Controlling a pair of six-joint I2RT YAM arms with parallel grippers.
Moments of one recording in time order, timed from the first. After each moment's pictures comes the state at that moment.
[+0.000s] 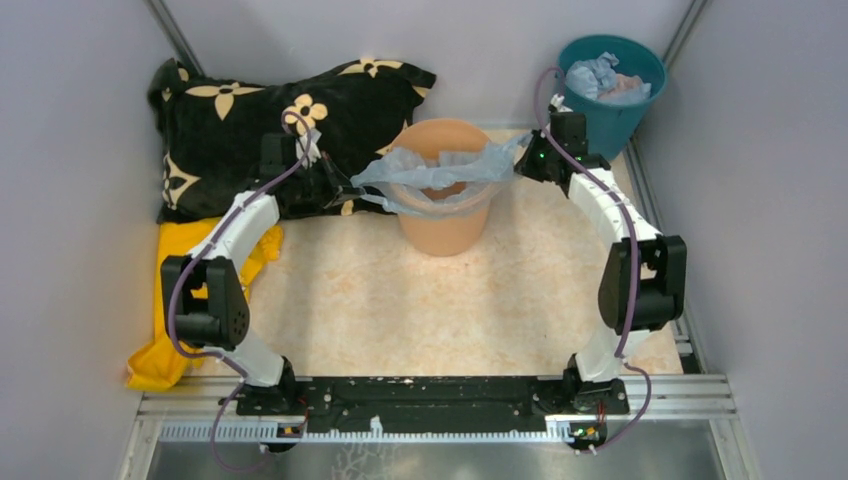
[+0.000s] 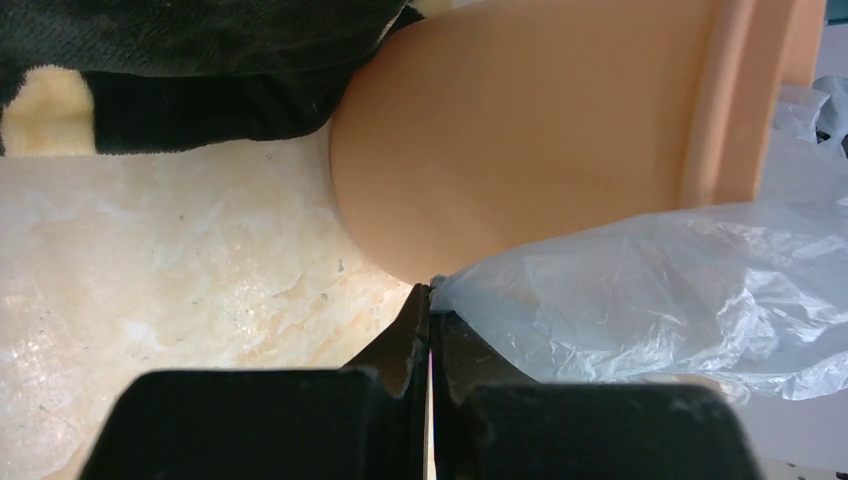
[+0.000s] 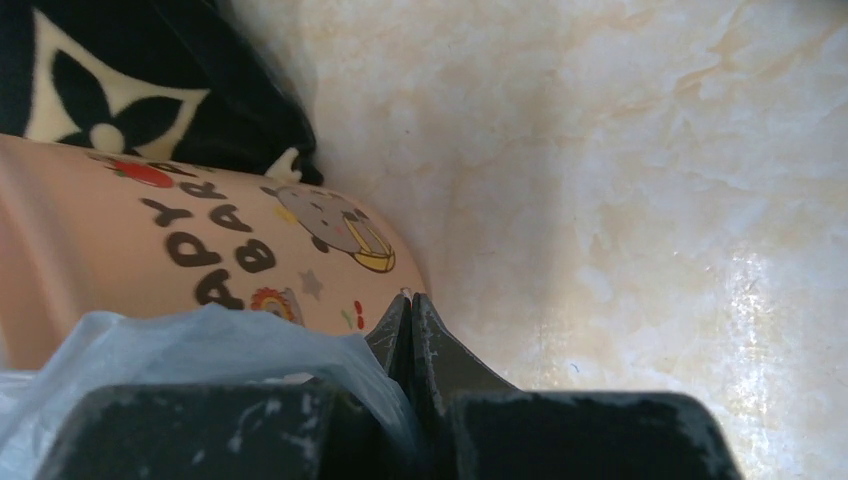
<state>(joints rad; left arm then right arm) -0.10 1.60 1.23 -0.29 0.59 -0.62 0.13 1.67 1.40 -0.35 -0.15 0.45</state>
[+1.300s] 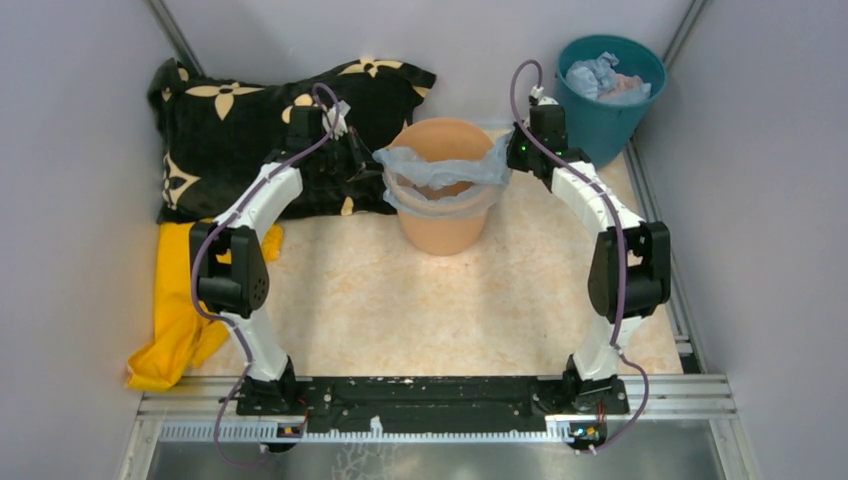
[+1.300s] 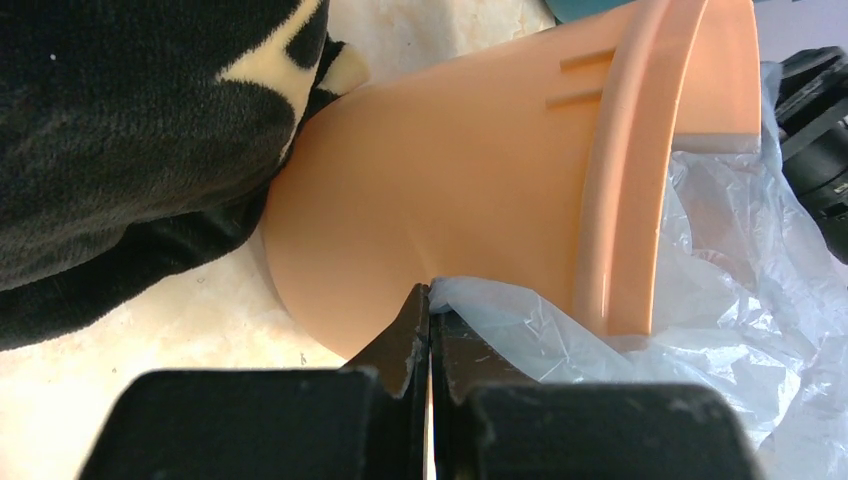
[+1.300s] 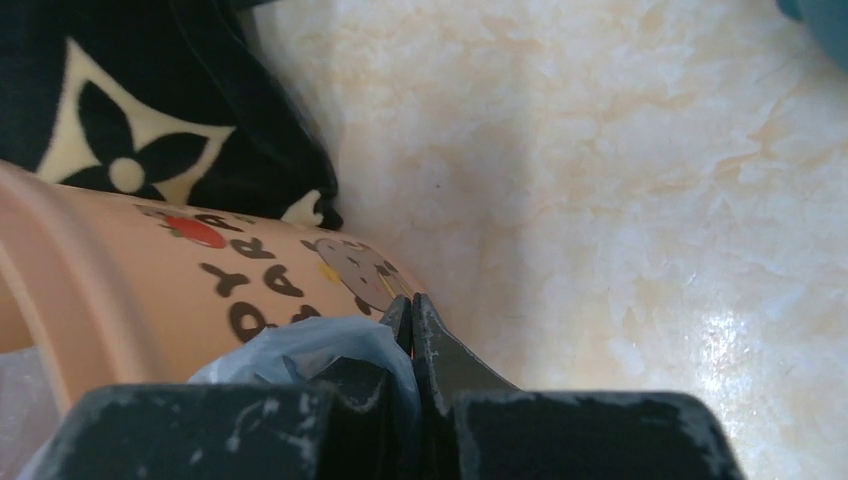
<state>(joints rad) -0.20 1.85 1.53 -0.28 0.62 -0.59 0.21 1.76 1.48 -0.26 -0.08 0.42</state>
